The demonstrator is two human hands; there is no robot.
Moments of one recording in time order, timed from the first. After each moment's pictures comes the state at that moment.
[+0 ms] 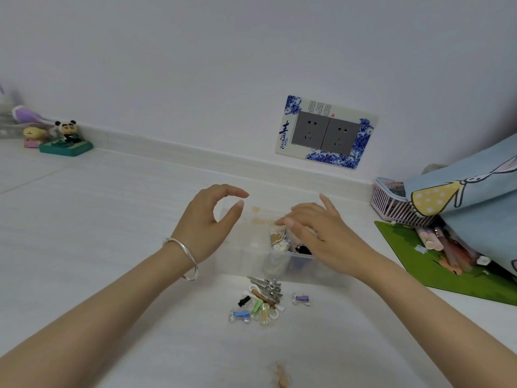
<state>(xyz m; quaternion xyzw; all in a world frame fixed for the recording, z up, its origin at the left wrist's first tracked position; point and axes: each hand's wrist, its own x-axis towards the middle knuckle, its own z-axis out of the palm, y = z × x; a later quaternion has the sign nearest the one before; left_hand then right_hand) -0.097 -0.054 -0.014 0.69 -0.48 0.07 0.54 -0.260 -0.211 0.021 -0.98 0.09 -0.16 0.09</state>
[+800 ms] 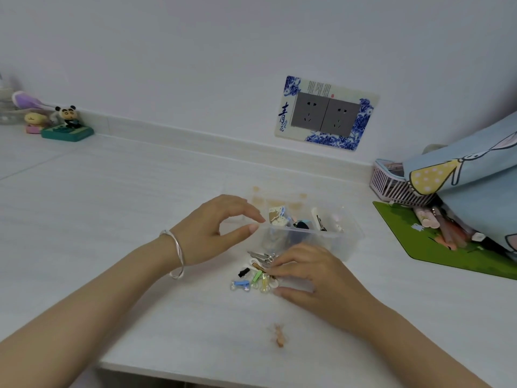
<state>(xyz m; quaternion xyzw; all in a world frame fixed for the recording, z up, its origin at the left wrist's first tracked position) -0.117 -0.030 -0.025 0.66 -0.64 0.02 0.39 -0.309 -0.169 -0.046 -0.97 -0.03 -0.21 0.11</state>
